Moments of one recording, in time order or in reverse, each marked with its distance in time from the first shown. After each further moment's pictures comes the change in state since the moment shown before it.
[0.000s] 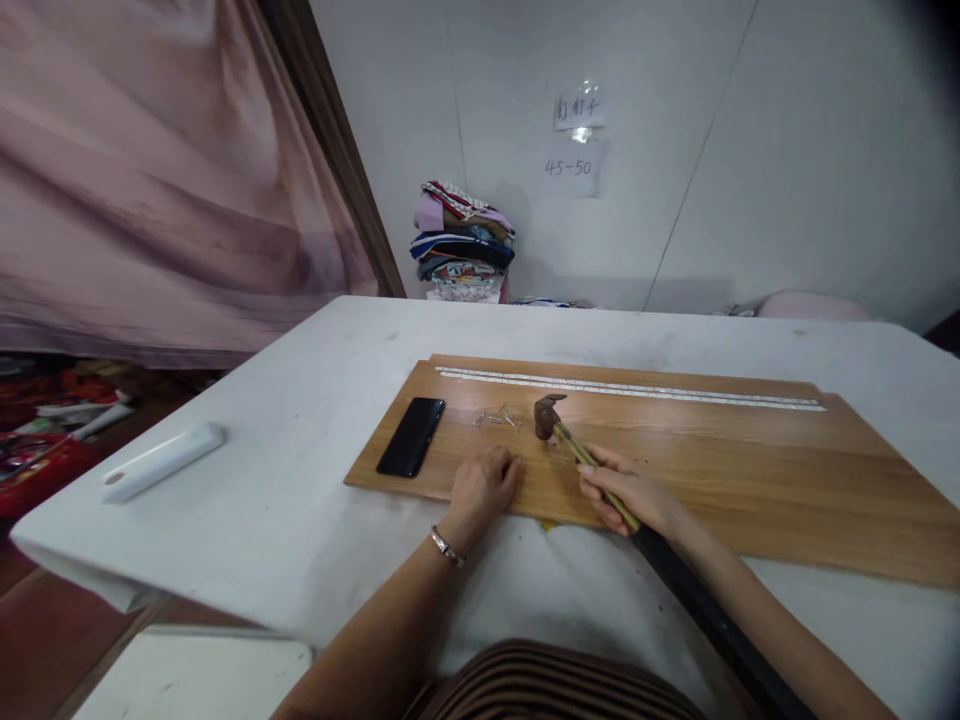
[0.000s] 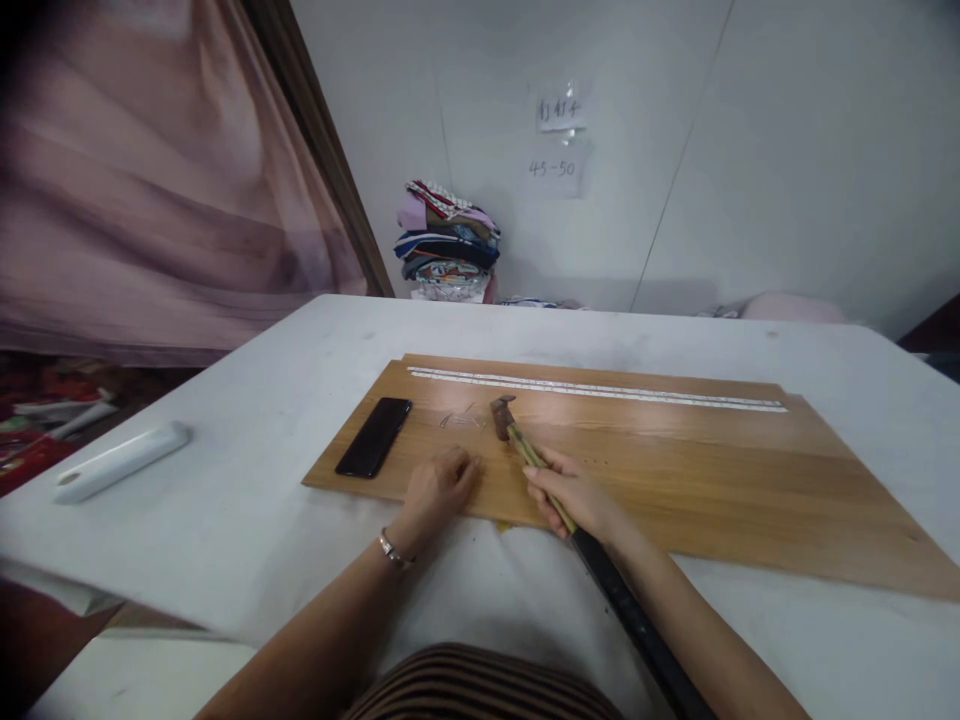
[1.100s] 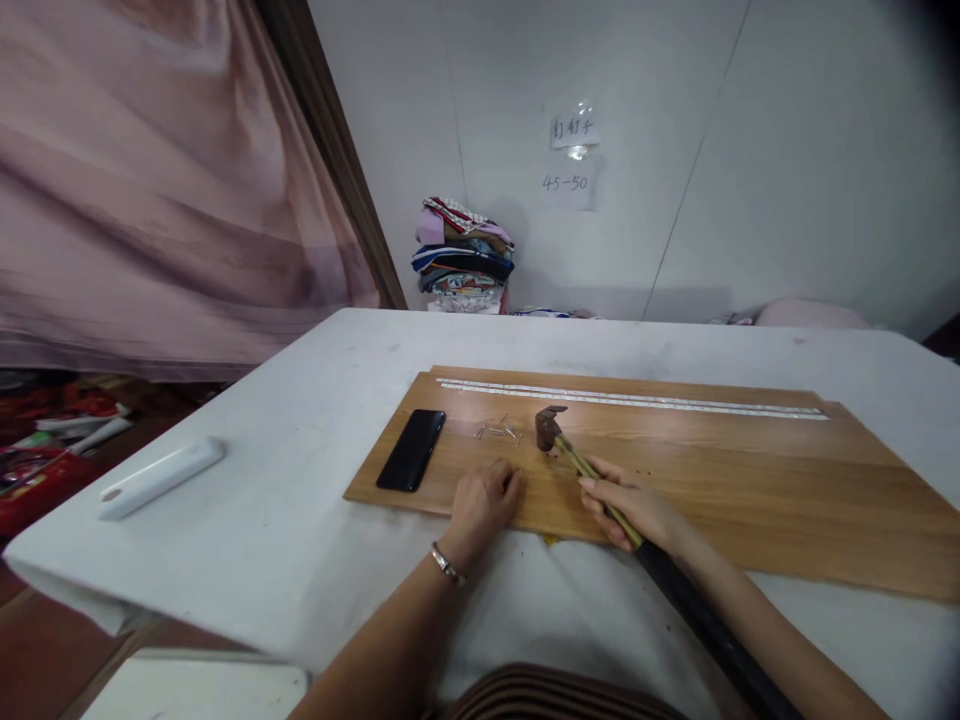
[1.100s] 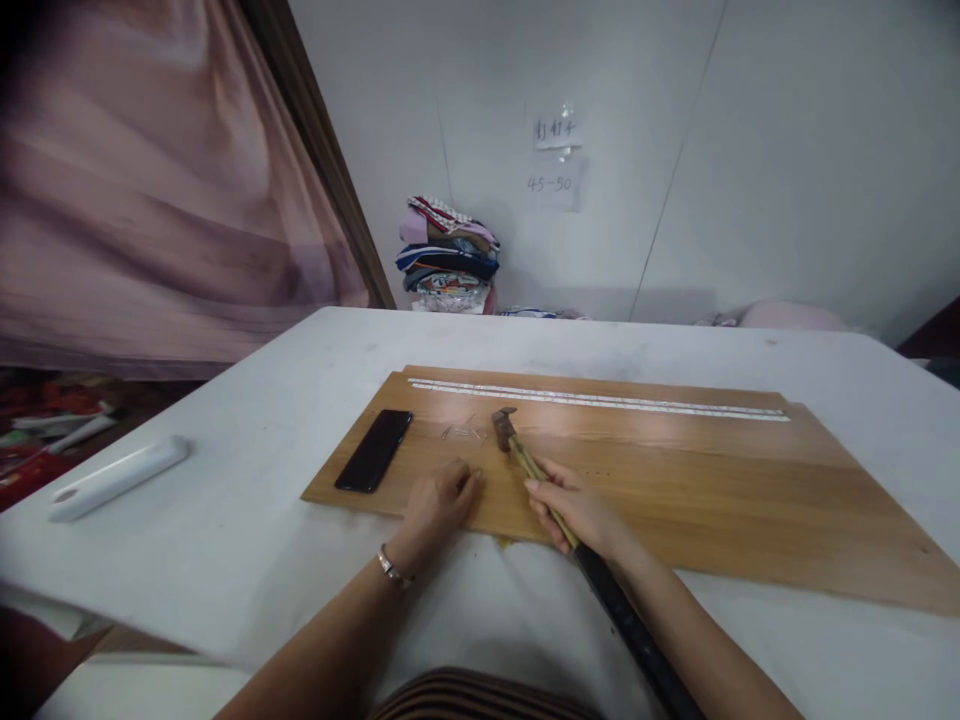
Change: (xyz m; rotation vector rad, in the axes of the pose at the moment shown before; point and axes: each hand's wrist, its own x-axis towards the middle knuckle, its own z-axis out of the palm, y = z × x) left_hand -0.001 -0.002 0.003 0.003 0.041 0.032; right_hand 0.003 0.006 -0.002 0.029 -0.031 -0.032
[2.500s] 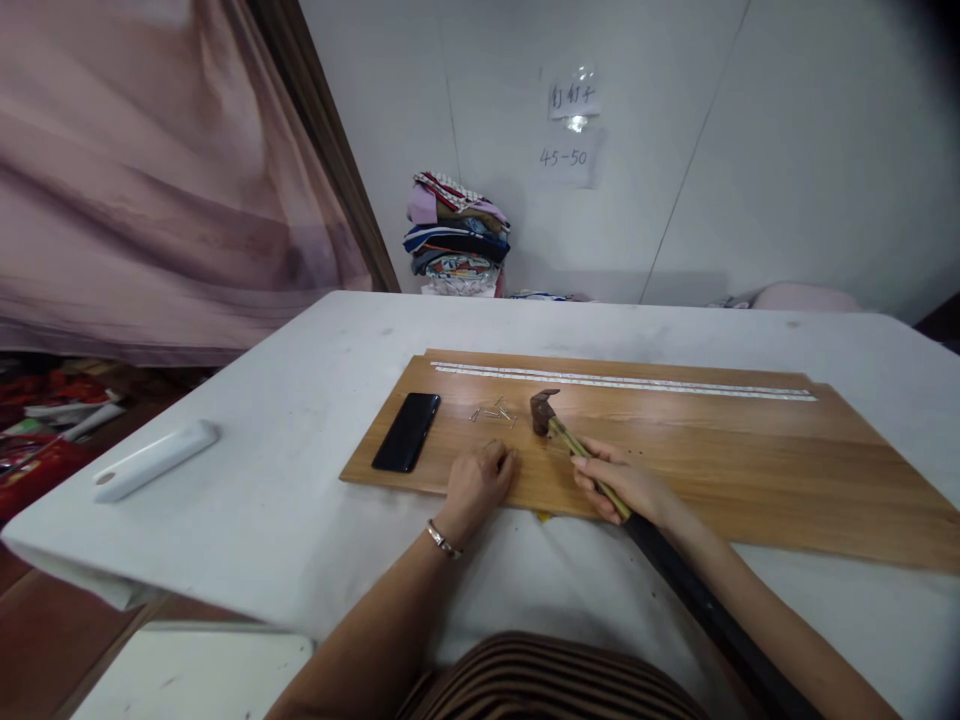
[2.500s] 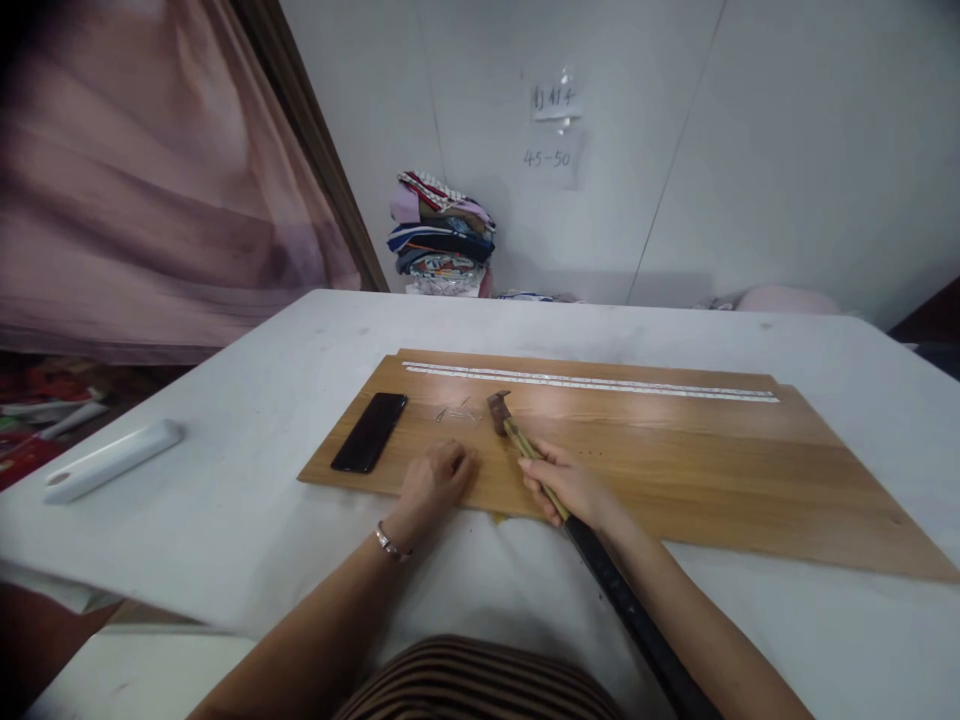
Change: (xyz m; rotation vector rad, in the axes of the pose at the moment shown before) left_hand 0.001 0.002 -0.002 0.018 -0.025 -0.020; right_hand -0.002 -0.009 0.002 -0.033 0.035 0.061
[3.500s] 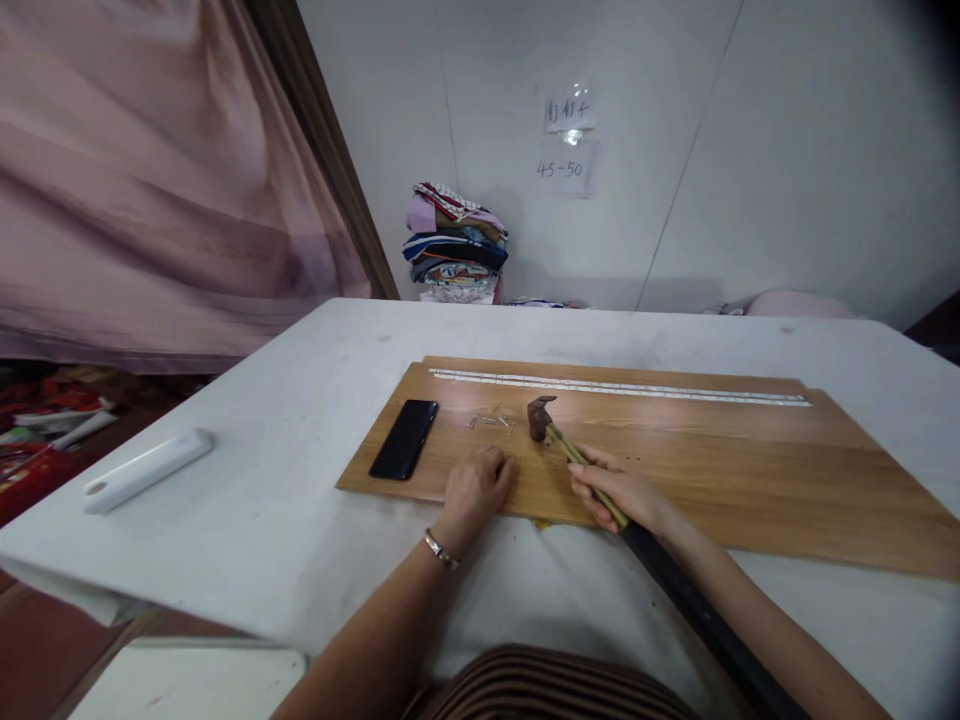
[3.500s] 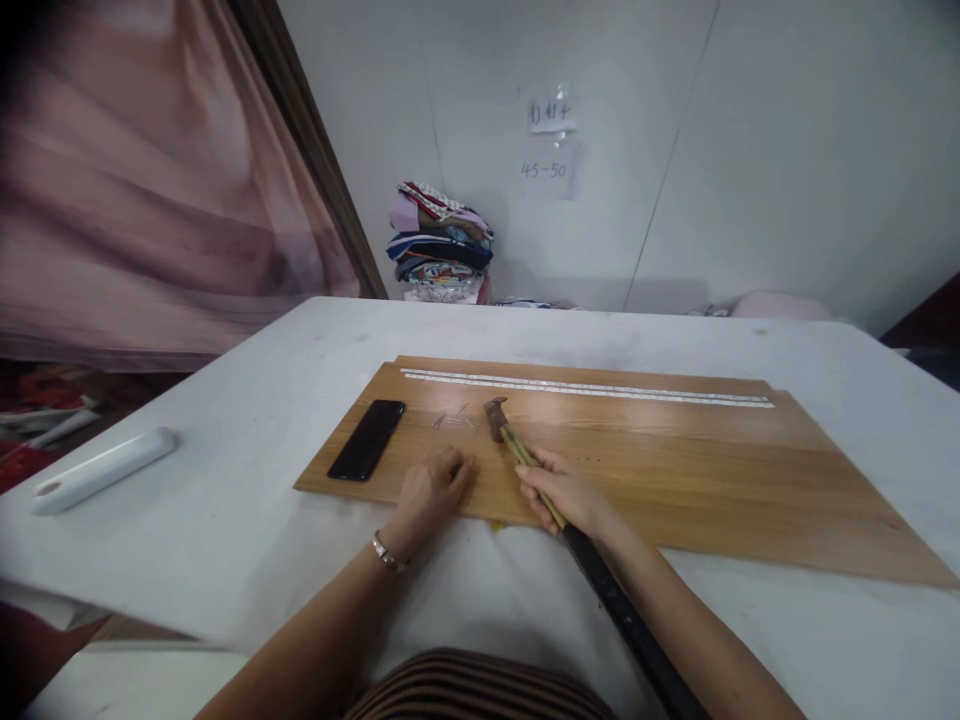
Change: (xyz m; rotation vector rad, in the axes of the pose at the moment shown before) left_hand -0.001 -0.001 0.000 -0.017 0.008 0.001; right_hand 0.001 0.003 0.000 0.008 0.002 -0.011
